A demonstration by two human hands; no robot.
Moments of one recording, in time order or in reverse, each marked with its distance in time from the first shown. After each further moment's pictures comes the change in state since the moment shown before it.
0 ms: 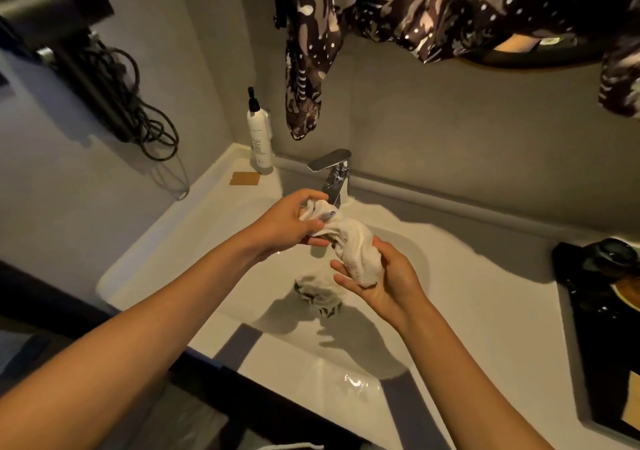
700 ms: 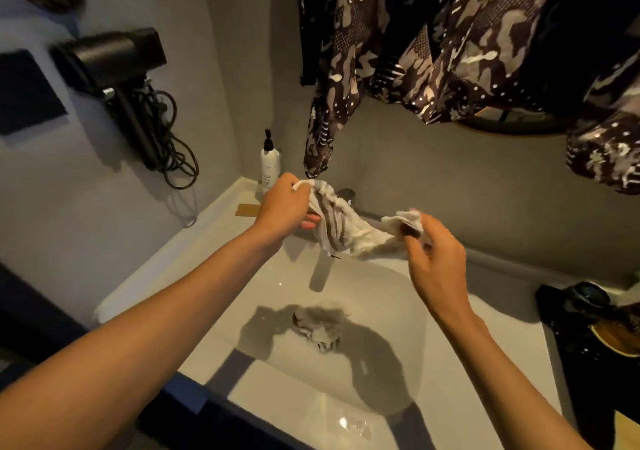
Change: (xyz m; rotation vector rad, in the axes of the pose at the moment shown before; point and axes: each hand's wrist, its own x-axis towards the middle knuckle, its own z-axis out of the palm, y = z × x) left_hand -0.011 0.058 -0.034 -0.058 0.420 0.103; right_hand -0.038 -0.056 0.032 -1.242 0.347 -1.231
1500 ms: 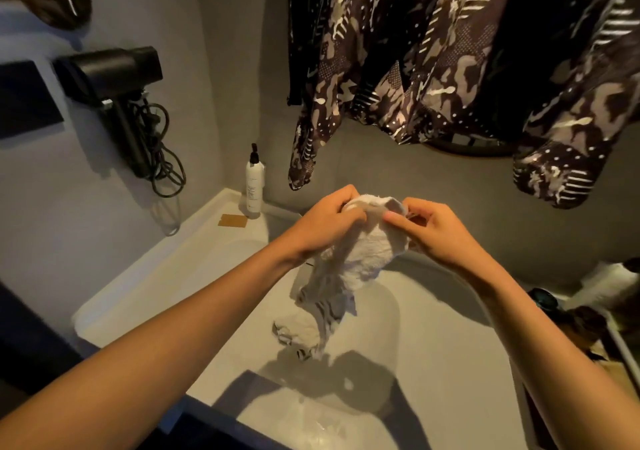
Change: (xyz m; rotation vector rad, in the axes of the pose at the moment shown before) left_hand -0.059 0.040 0.037 0.104 -0.454 0.385; right_hand 0.051 -0.046 -0.064 0.074 -0.460 0.148
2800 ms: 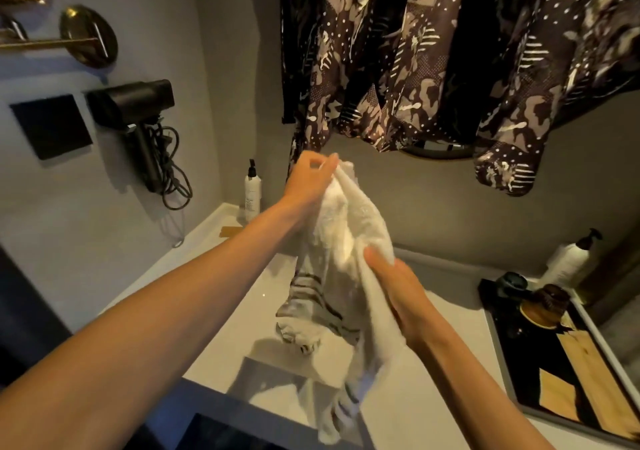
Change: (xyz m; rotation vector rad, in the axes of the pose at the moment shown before) left_hand 0.001 0.029 -0.027 -0.062 0.356 -0.032; right_hand -0.111 -0.035 0.077 0.585 0.117 0.364
